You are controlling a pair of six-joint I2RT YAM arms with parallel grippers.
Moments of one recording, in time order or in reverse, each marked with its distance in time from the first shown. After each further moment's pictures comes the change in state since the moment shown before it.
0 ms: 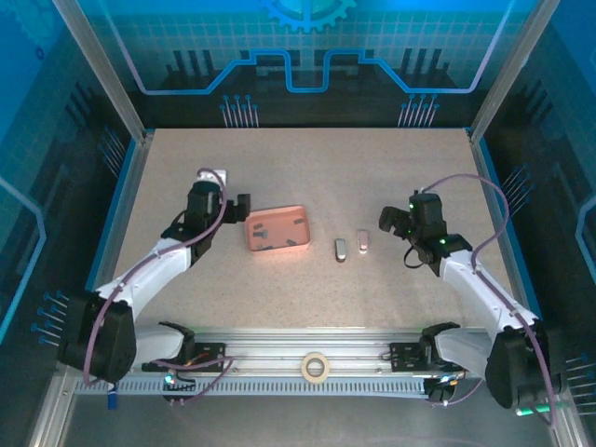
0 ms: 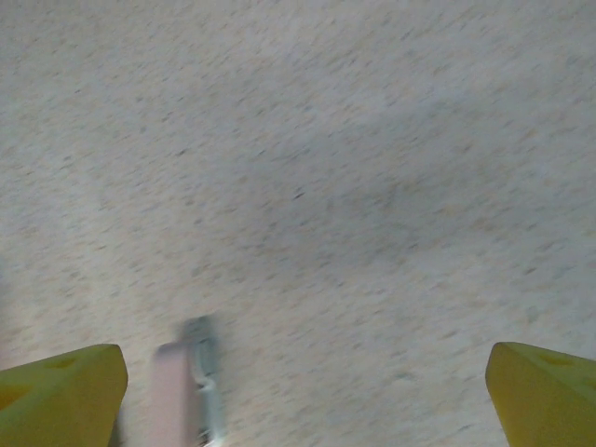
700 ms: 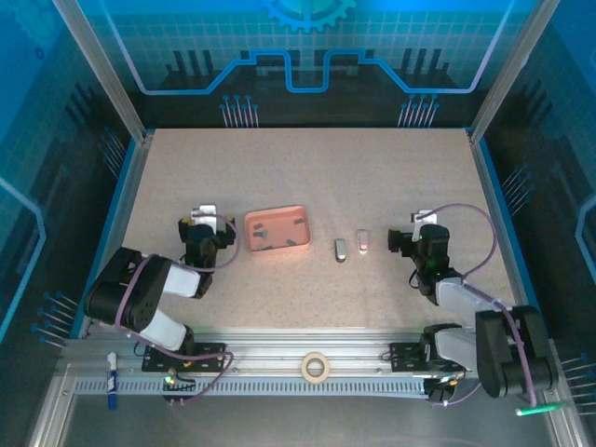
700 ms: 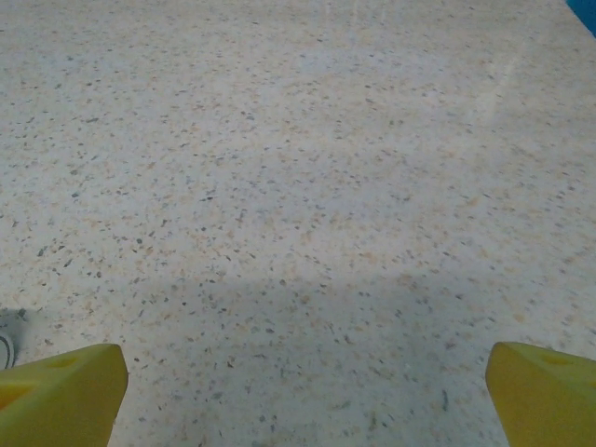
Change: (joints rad) left arm 0.062 0.318 -0.455 0.958 -0.124 0.138; right arm -0.109 0.090 -0.406 0.730 -0.042 -0.410
